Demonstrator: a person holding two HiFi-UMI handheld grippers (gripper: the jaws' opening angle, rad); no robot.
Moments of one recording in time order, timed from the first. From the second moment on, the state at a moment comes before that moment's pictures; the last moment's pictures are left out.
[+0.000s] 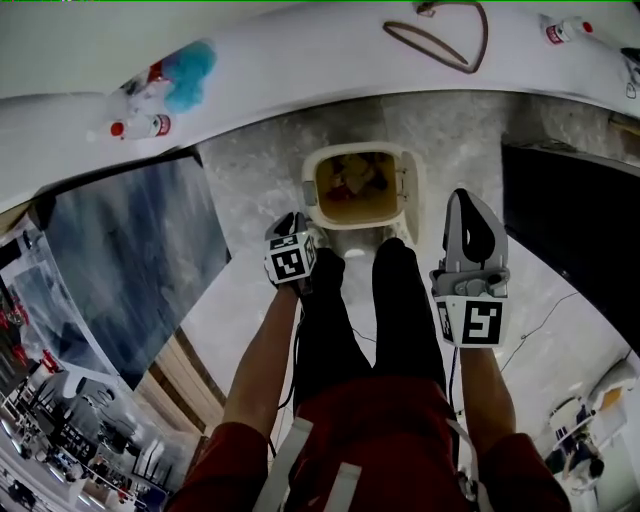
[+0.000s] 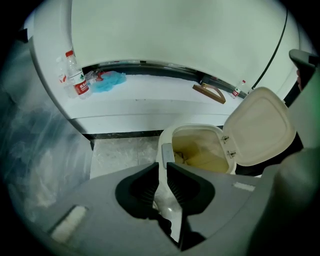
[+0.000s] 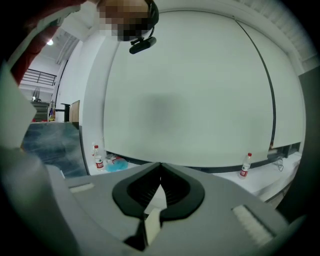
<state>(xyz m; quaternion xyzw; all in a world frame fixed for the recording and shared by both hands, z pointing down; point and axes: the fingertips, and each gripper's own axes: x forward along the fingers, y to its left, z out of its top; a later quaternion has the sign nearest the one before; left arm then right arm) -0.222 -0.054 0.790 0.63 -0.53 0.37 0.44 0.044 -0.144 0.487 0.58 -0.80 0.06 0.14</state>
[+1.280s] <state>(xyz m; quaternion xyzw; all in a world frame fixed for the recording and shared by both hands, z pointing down) -0.209 -0.139 0.423 0.74 -0.62 0.13 0.22 0.015 -0.140 0.290 0.57 -0.82 -0.01 0.05</state>
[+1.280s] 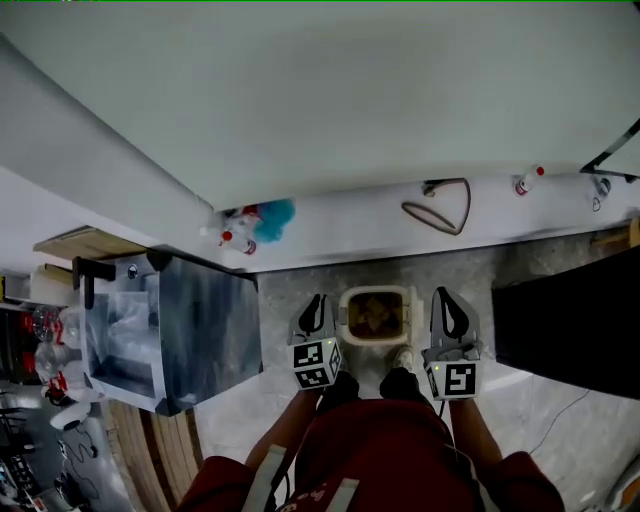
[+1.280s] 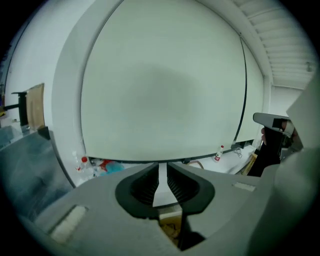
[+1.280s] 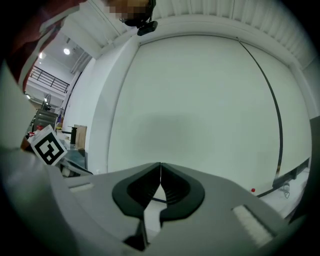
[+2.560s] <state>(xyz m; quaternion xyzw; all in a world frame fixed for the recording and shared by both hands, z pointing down) -0.219 -0.130 0.169 0.75 -0.65 0.00 -0.13 -0.003 -0.147 0.144 0.54 -0.83 -0.13 -0.01</state>
